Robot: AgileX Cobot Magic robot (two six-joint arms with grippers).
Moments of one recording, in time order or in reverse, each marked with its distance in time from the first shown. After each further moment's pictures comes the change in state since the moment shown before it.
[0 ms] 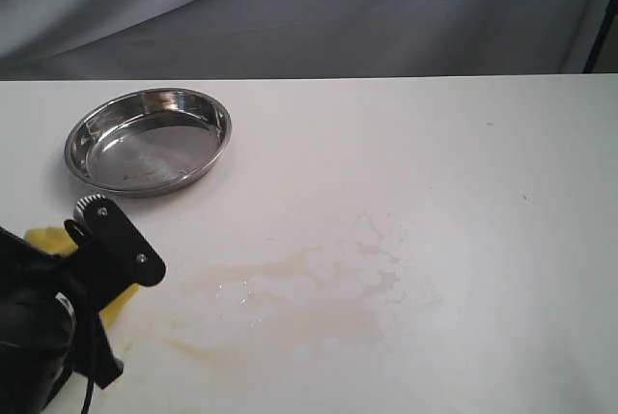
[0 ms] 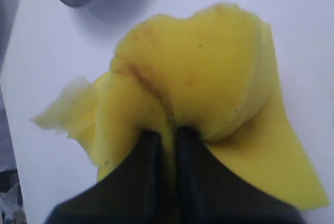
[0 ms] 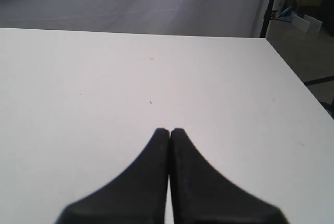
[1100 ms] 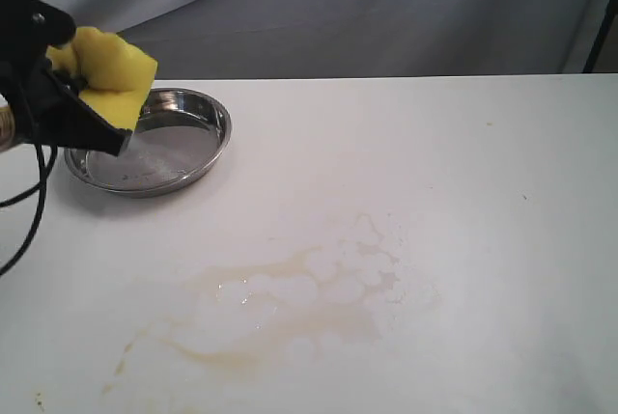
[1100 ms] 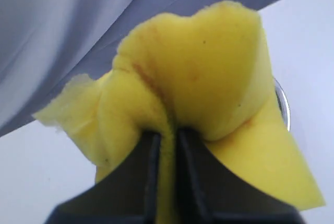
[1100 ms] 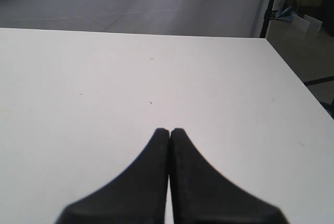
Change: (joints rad) left arm 0.552 -0.125 -0.266 0.543 -0.569 -0.416; right arm 0.000 0.000 0.000 0.000 0.000 0.000
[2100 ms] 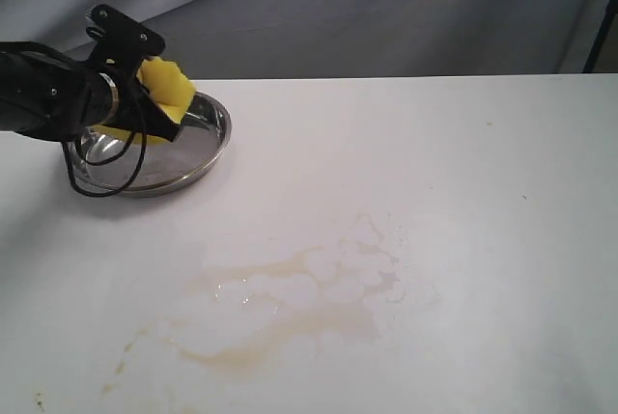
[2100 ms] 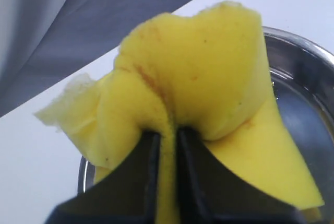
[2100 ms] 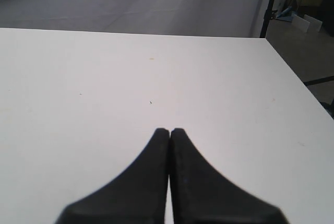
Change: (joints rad) left arm 0.122 0.595 -0.435 0.010 -0.080 0.103; right arm 0.000 0.000 0.000 0.000 0.000 0.000
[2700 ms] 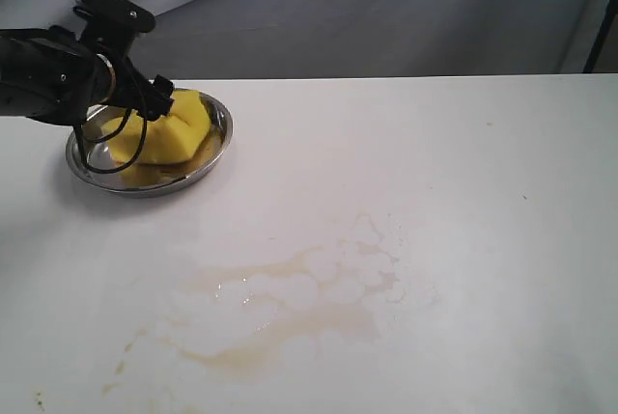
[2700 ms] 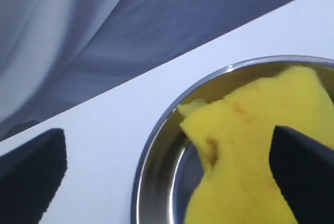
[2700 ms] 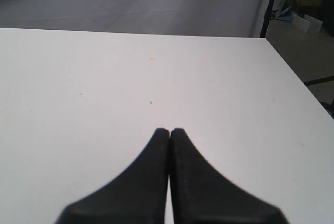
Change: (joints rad) left arm 0.000 0.035 -0.083 0.001 0.128 -0.043; right arm 0.000 0.000 0.000 0.000 0.000 0.000
